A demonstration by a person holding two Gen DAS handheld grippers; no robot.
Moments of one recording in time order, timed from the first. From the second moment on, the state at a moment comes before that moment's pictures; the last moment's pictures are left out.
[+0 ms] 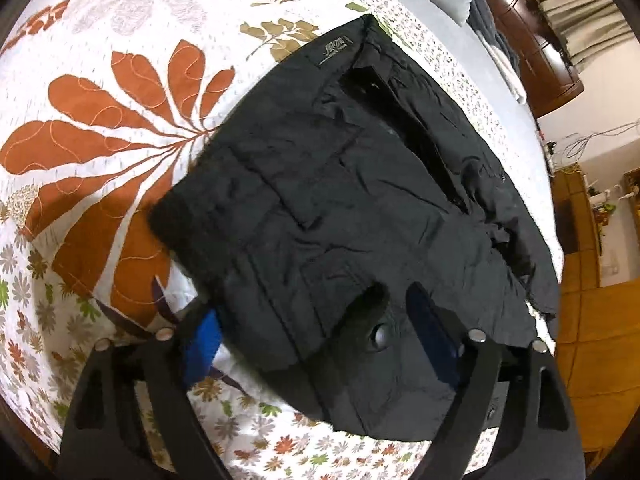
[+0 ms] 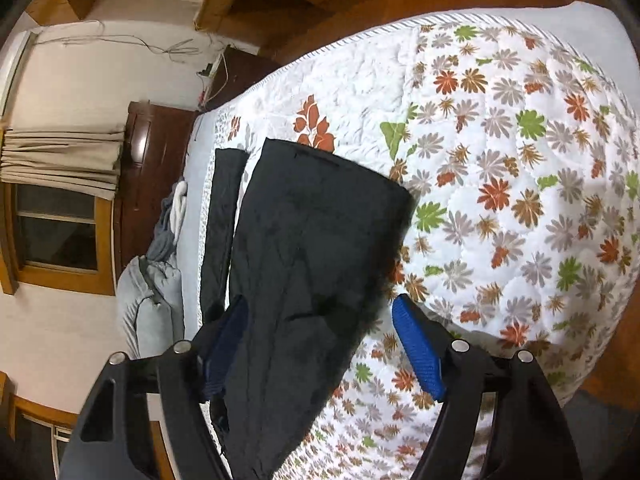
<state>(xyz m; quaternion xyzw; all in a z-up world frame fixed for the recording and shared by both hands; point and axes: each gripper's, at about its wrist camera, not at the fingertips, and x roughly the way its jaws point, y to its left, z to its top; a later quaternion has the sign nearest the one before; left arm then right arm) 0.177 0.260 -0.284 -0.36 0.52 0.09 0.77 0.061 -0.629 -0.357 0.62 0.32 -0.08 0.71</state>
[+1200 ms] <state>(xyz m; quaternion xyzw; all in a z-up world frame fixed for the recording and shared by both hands) 0.096 0.342 -0.206 -0.27 0.50 0.18 0.80 0.049 -0.576 -0.313 0.48 0.43 -0.06 0.76</state>
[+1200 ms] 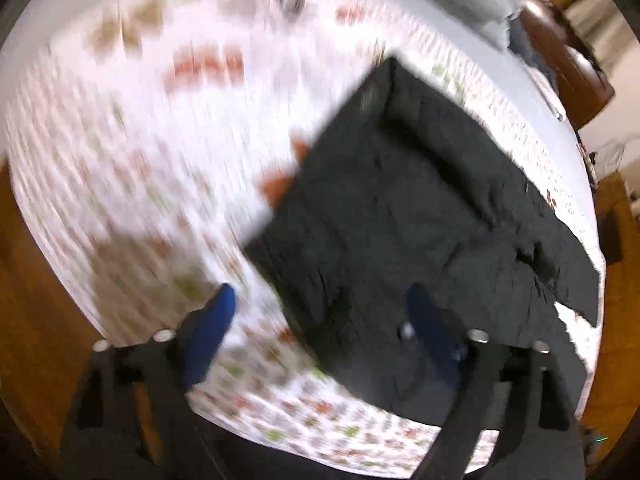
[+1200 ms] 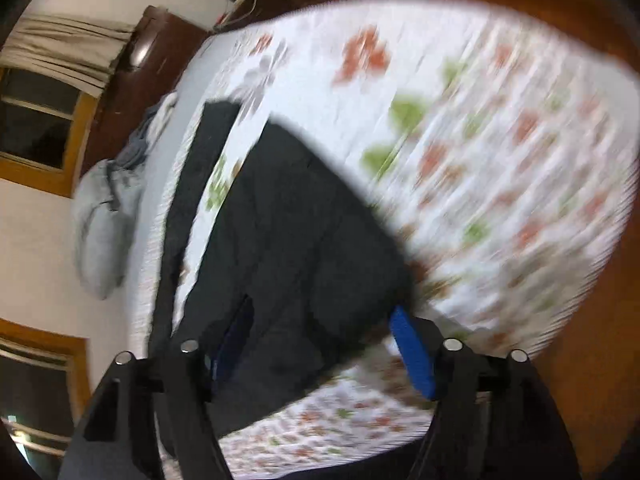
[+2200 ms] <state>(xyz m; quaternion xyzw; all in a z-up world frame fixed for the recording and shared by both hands) 0.413 0.420 -0.291 -0.26 0.58 -0.02 0.77 0.459 -0.543 -0.243 0.31 0.51 0.06 0.80</state>
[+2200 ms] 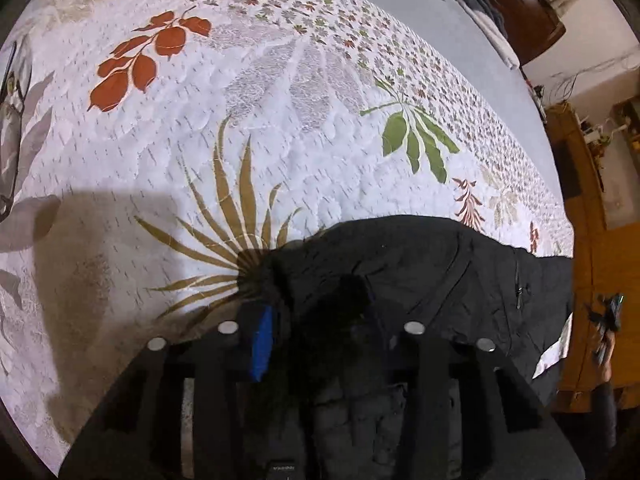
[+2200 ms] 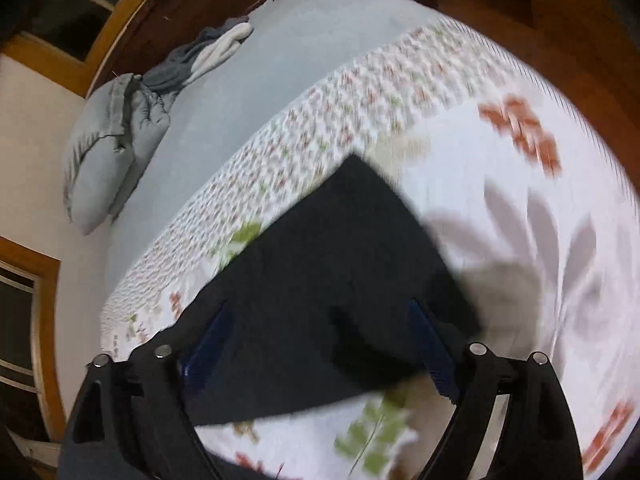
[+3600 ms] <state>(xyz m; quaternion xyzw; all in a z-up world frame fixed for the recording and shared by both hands) 0.296 0.382 -0.114 -0.25 0.41 0.00 0.88 0.335 -0.576 -0.147 0.21 0.41 0.03 0.89</state>
